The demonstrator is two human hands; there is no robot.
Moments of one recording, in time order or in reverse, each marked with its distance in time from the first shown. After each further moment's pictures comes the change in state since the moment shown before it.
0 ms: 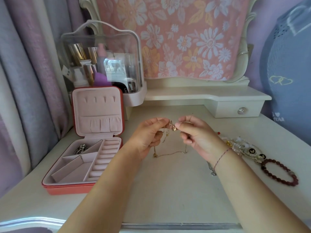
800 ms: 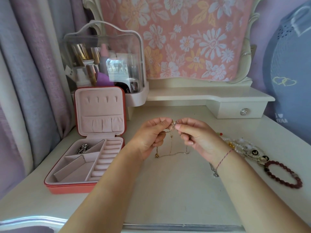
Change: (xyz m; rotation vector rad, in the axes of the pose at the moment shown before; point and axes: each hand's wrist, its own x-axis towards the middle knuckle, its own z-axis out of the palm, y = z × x) left_hand 0.000 0.000 -0.002 -0.026 -0.081 0.020; right_hand 0.003 0.002 -0.001 -0.063 -0.077 -0.004
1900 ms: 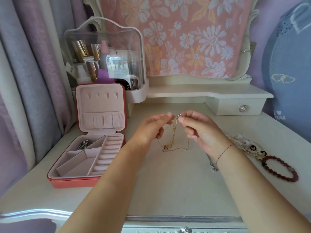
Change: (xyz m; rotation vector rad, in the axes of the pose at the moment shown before) left_hand -0.002 0.000 0.002 0.243 0.126 0.064; right_hand -0.001 -0.004 -0.004 0.030 0.036 -0.085
